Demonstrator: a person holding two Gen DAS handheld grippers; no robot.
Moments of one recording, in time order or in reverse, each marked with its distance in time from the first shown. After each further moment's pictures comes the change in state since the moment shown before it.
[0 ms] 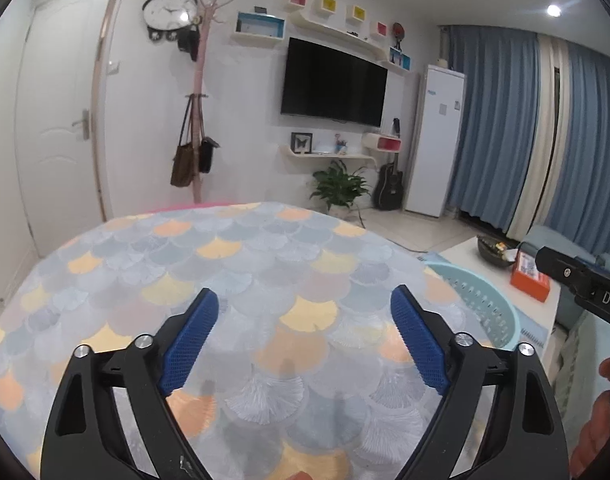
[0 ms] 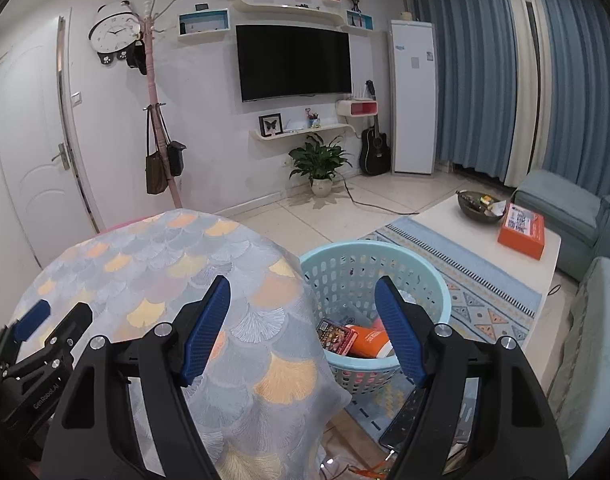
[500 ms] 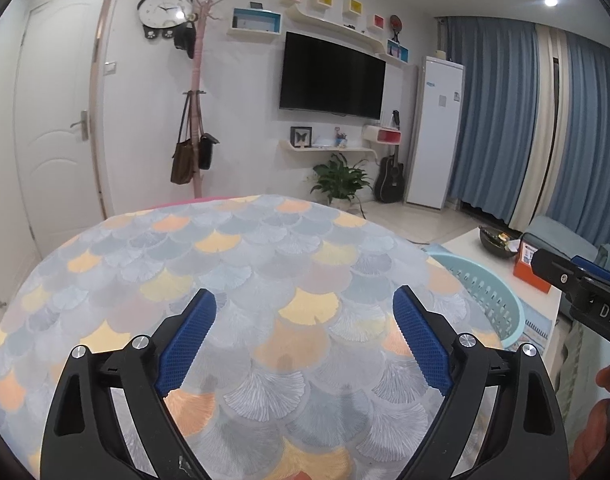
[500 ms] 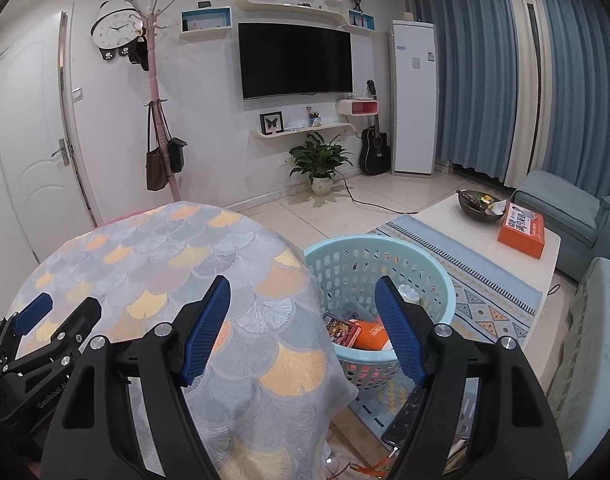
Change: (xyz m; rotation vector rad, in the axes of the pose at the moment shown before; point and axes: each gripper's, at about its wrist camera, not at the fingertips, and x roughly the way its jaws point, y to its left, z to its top) left arm 0.002 -0.003 -0.006 0.013 0.020 0.004; right arm 0.003 0.005 -0.011 -0.006 0.001 -0.001
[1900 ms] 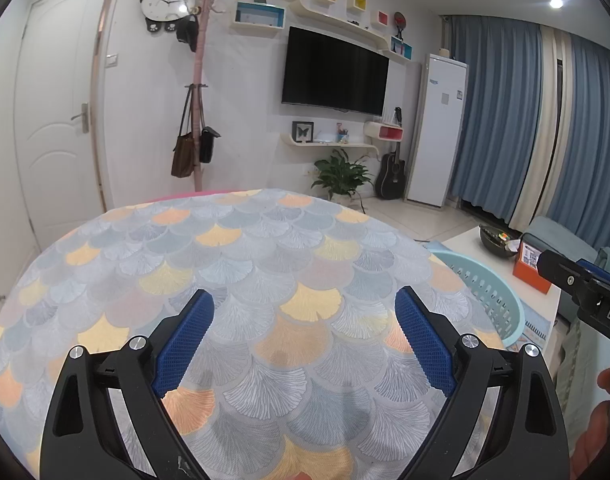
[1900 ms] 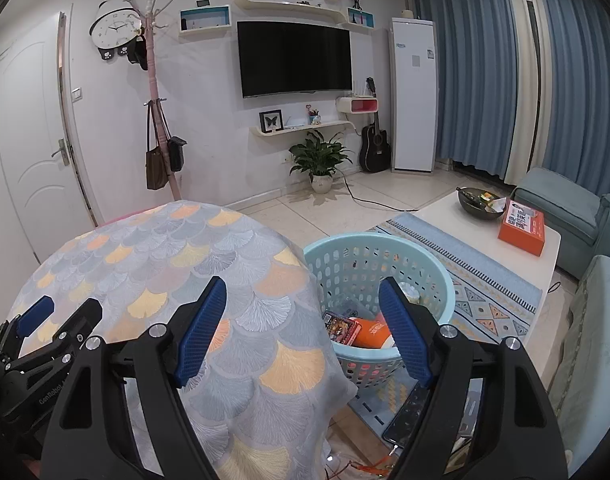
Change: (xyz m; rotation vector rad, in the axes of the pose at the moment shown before) left arm 0.001 0.004 -0.003 -0.014 0.019 -0.002; right arm 0.001 0.001 -0.003 0.005 0.009 0.000
